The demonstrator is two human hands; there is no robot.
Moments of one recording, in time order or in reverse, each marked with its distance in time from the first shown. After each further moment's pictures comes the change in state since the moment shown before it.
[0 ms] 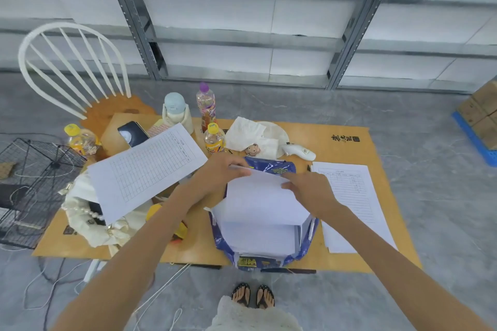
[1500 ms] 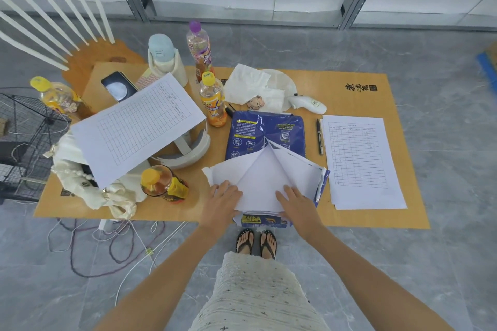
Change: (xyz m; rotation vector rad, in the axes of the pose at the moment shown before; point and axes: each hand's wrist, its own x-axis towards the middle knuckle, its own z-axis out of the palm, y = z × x) left_hand -0.088 -0.115 0.140 0.905 -0.146 -0.056; right_hand -0.075 -0.002 0.163 -0.182 -0.469 -0.030
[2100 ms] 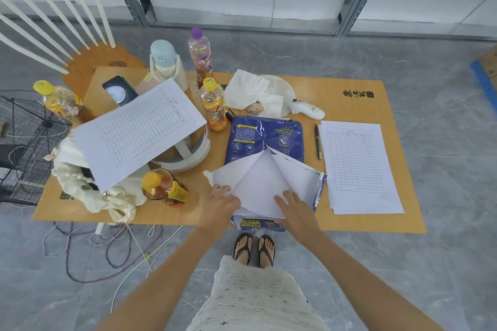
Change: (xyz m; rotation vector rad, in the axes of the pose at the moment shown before) left_hand 0.001 -0.008 -0.004 -0.073 0.142 0.055; right_hand -0.007 -0.004 -0.002 0.125 0.049 0.027
